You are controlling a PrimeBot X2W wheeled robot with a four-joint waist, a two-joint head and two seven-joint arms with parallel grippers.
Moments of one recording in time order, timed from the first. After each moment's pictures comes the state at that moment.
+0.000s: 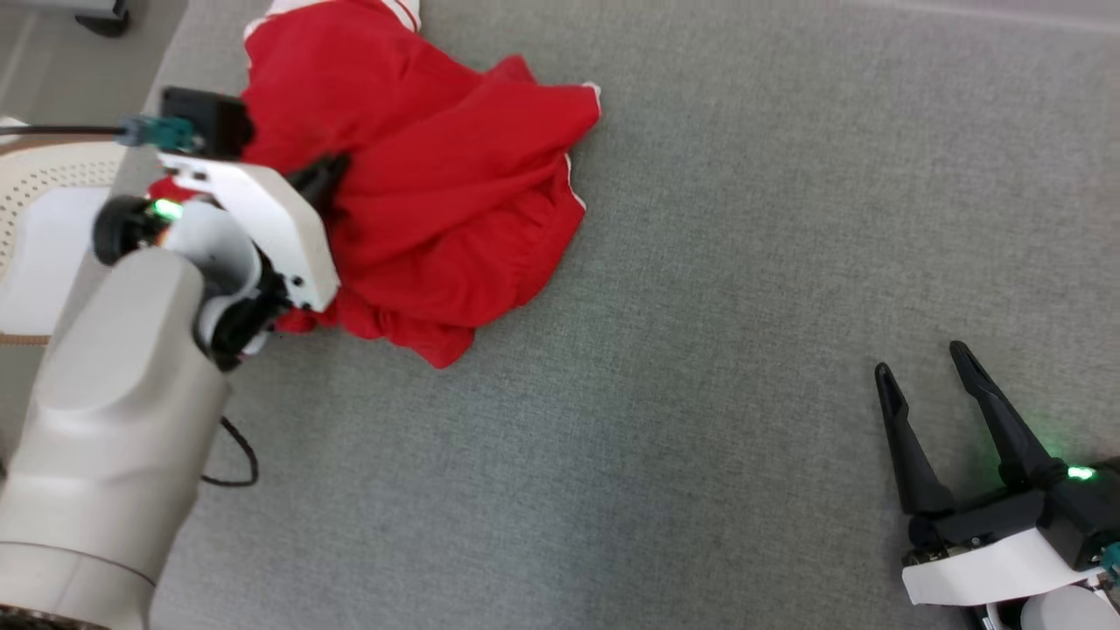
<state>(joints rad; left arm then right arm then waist) -1.01 0.34 -0.48 0.79 -0.59 -0.13 0.19 -0.20 -0.20 0.17 0.12 0.24 0.13 -0.27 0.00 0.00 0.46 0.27</state>
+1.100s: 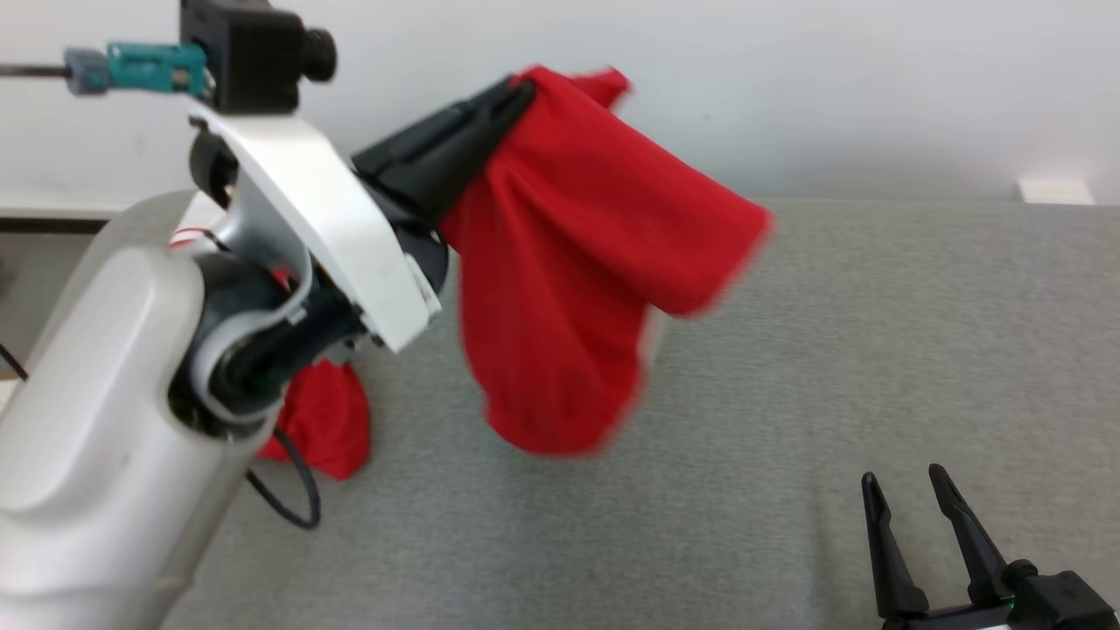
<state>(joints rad) -0.90 0.43 -0.49 -0.07 -0.94 -0.07 0.44 -0.02 -0.08 0.11 0.15 0.27 0.13 -0.26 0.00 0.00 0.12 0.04</state>
